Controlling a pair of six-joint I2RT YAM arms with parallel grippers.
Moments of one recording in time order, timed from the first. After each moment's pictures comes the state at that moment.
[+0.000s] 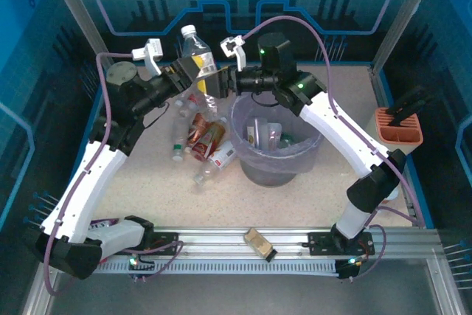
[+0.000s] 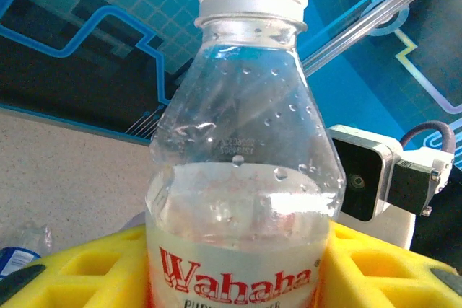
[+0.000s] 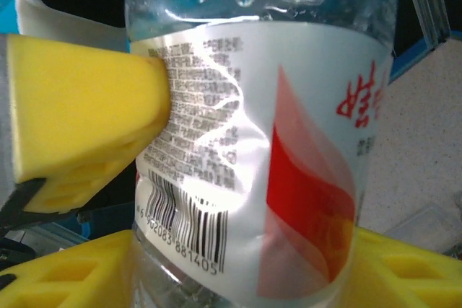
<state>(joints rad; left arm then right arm) -0.28 1.14 1.31 -0.18 0.39 -0.88 0.65 1.70 1.85 -0.41 -0.72 0.46</state>
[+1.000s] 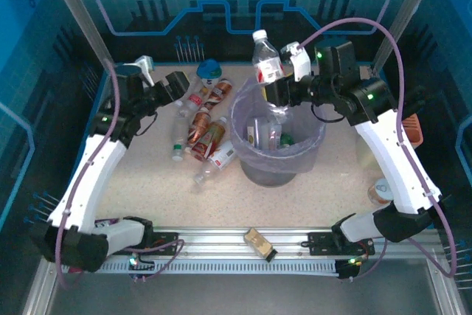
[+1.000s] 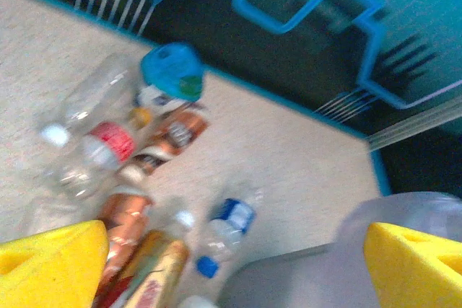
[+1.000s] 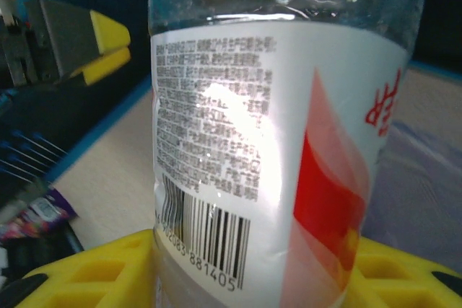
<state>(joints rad) -0.14 1.21 1.28 -0.55 0.14 -0.61 0.49 1.41 1.86 -1.06 -0.31 0.11</state>
